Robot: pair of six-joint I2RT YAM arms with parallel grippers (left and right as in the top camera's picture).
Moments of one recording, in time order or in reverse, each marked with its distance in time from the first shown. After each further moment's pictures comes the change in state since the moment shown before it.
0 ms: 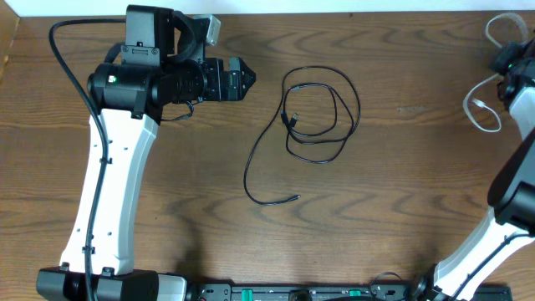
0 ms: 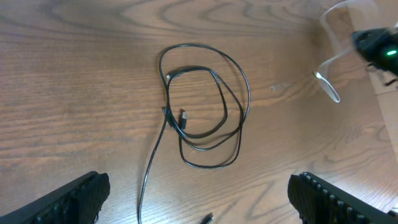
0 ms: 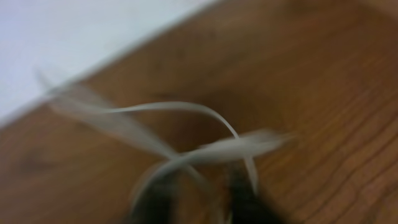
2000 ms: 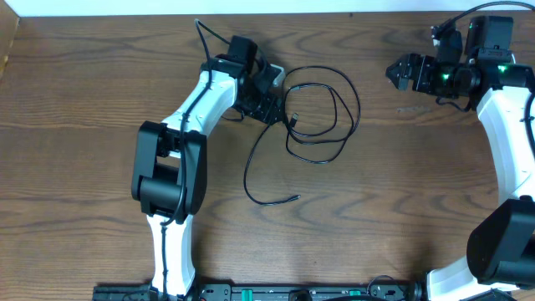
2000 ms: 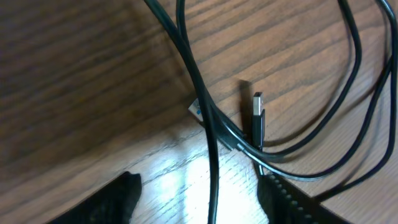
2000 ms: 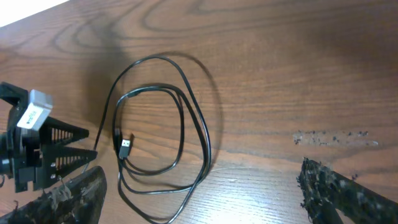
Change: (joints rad) left arm -0.157 0.615 -0.045 0.253 -0.078 0.333; right arm 0.321 -0.410 -0.028 -0.764 -0.486 -0.103
